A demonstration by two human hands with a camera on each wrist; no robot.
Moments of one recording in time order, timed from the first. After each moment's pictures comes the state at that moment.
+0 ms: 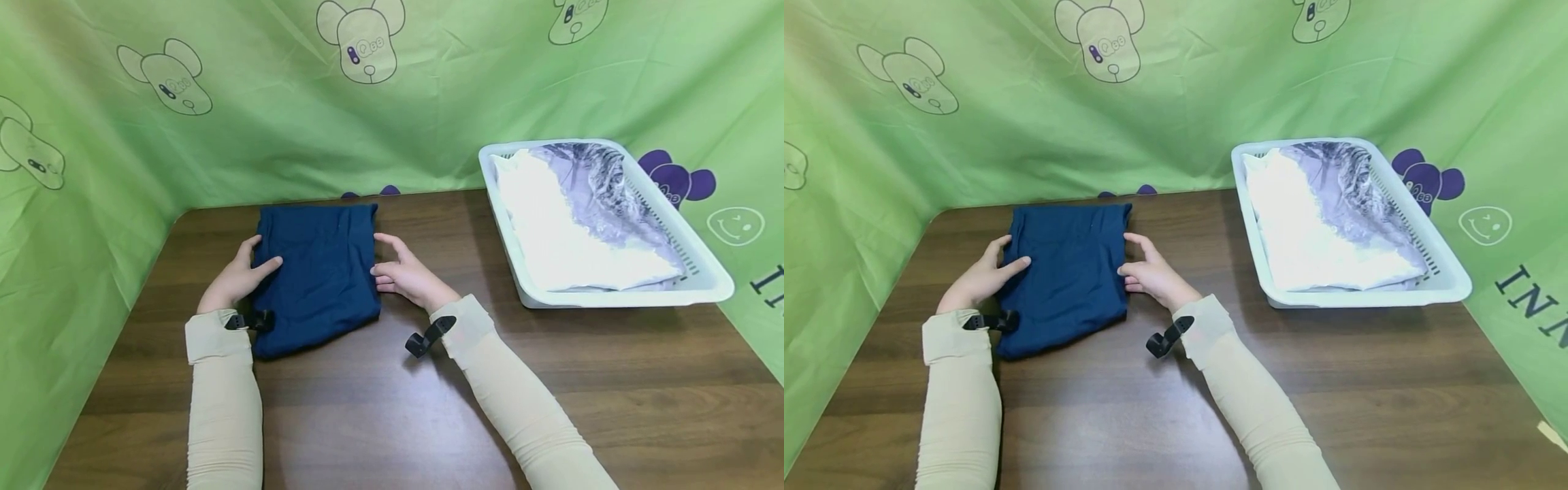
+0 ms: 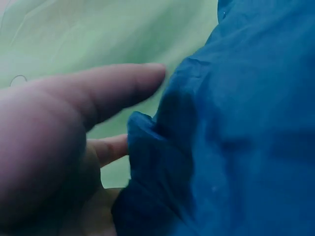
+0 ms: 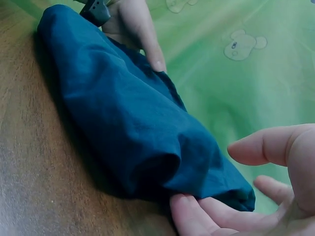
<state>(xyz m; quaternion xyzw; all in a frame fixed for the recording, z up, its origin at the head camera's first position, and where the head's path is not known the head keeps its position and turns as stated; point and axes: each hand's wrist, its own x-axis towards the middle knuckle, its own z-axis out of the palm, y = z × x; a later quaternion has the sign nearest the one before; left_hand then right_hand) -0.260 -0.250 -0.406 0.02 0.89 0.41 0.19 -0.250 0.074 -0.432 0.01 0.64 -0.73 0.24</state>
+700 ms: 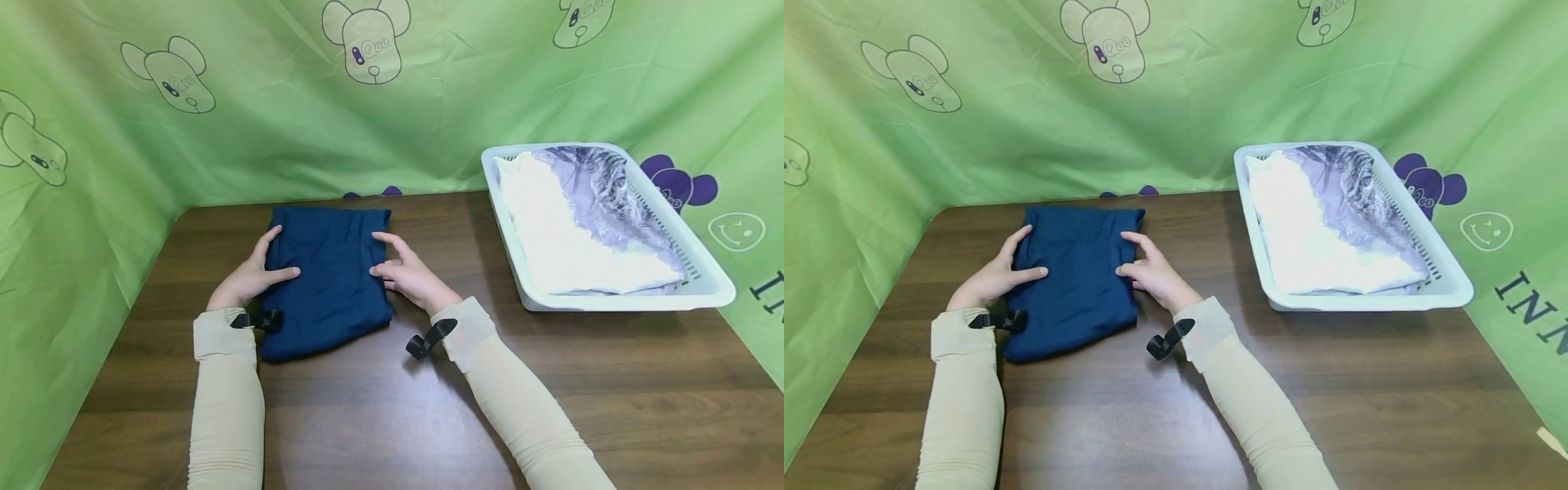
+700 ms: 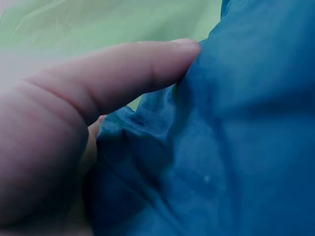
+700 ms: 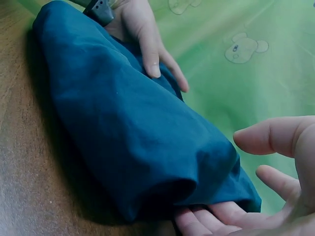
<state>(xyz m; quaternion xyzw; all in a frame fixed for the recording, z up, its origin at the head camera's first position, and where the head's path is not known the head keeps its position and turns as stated) -0.264 -0.239 -0.414 0.08 0.83 0.52 0.20 -0.250 0.074 -0.430 -0.02 0.66 -0.72 0.21</state>
